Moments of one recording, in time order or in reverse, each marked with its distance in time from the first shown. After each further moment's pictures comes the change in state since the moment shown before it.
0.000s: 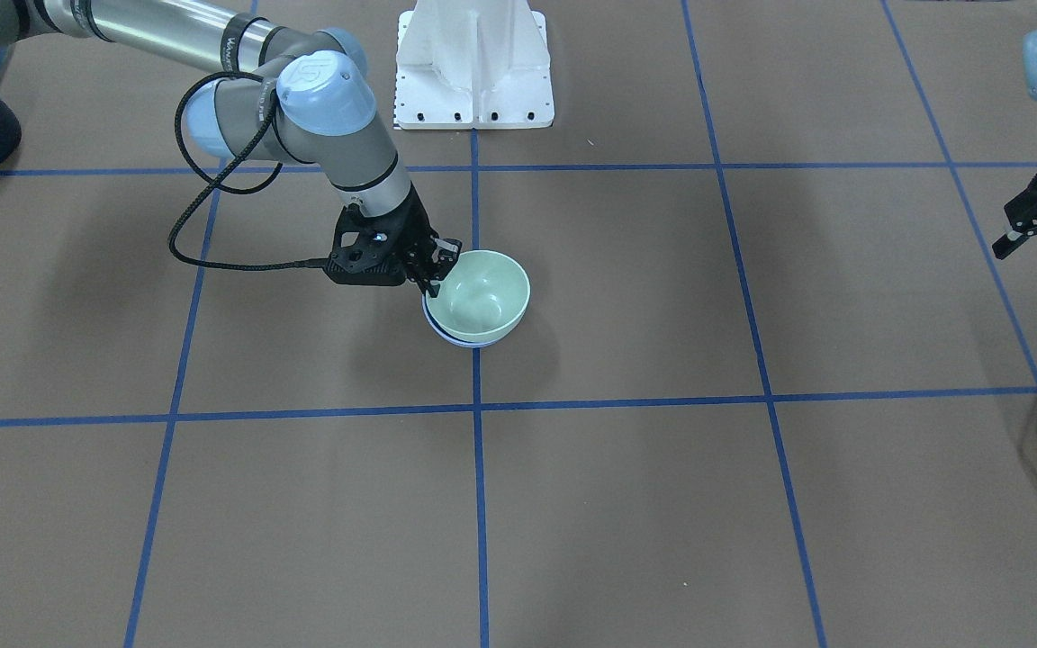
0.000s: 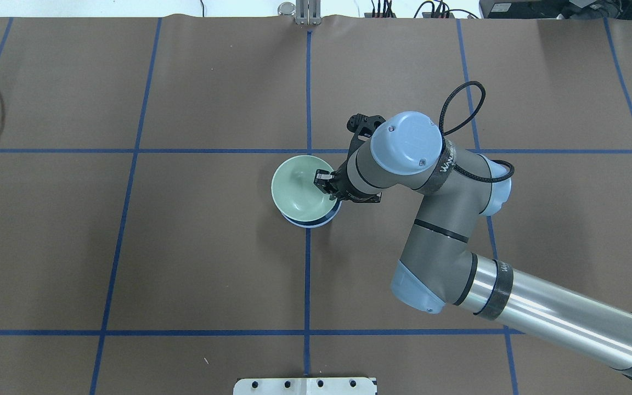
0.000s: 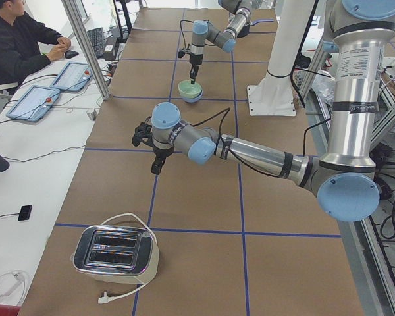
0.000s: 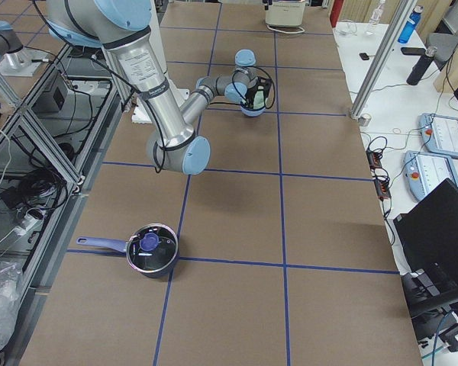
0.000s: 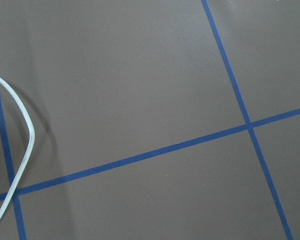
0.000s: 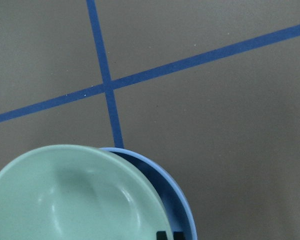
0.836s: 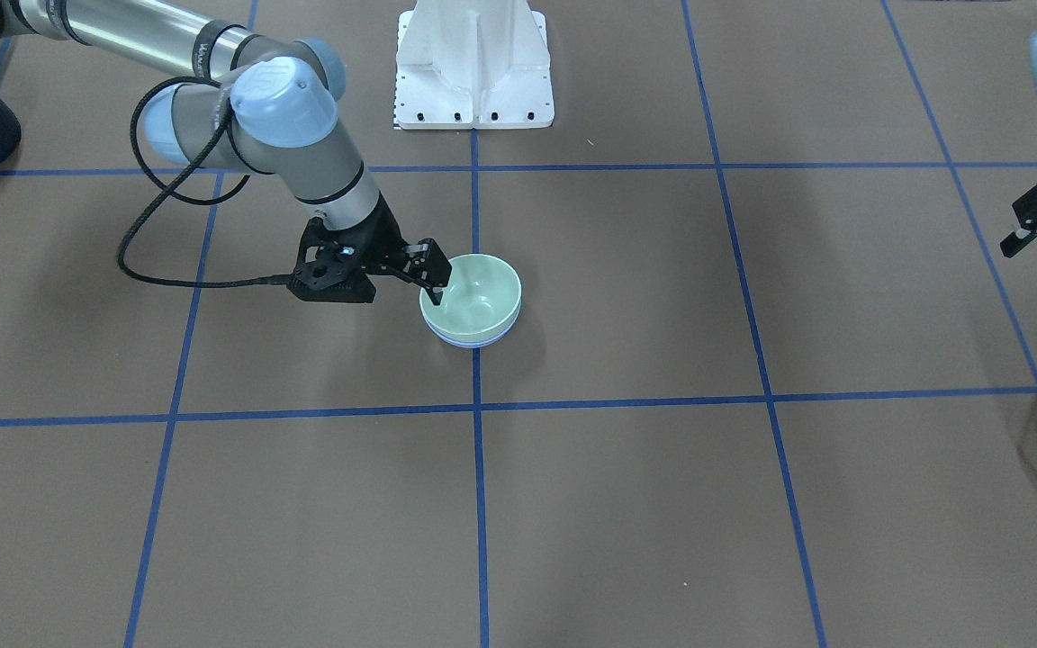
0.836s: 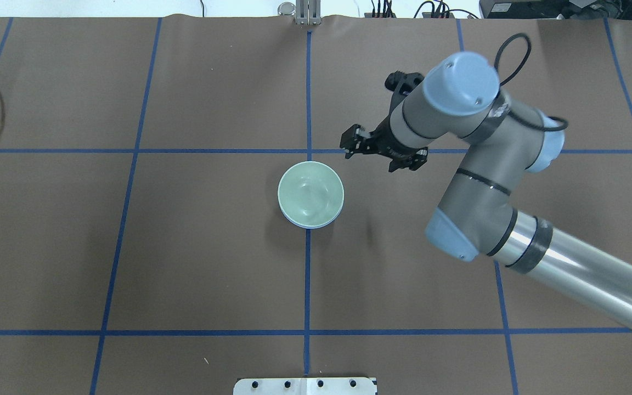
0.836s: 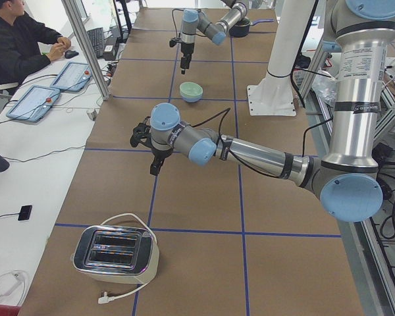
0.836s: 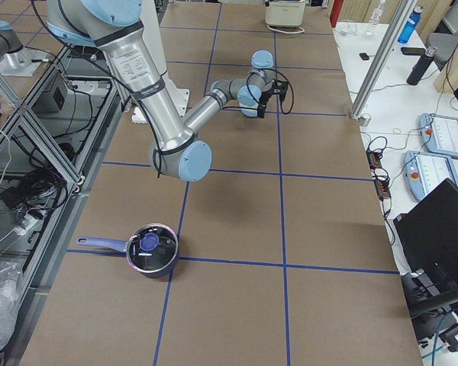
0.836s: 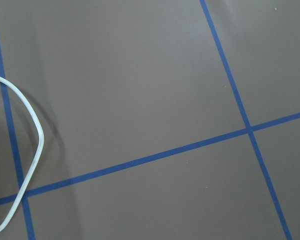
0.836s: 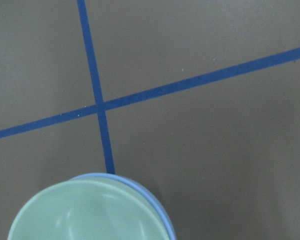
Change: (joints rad) left arm -0.064 0.005 0.010 0.010 -0.038 0.055; right arm 0.219 -0.061 0.016 -0.011 0.203 -0.154
